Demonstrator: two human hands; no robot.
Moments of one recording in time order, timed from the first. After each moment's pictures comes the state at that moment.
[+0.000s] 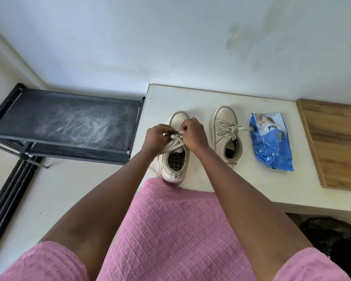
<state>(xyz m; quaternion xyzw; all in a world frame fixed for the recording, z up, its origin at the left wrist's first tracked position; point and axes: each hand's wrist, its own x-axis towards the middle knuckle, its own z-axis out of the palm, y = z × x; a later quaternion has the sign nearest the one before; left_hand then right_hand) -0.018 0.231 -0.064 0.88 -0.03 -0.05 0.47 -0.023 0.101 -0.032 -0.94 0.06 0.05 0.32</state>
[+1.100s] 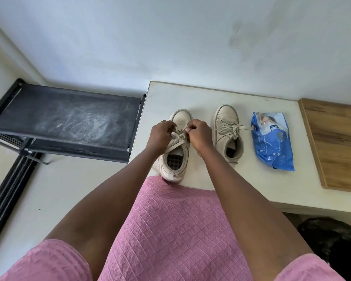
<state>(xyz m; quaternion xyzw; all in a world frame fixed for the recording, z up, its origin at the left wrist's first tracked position) -0.018 0.219 -0.059 0.90 -0.02 -0.06 0.42 -0.027 0.090 -0.040 -0.89 0.15 0.03 0.43</state>
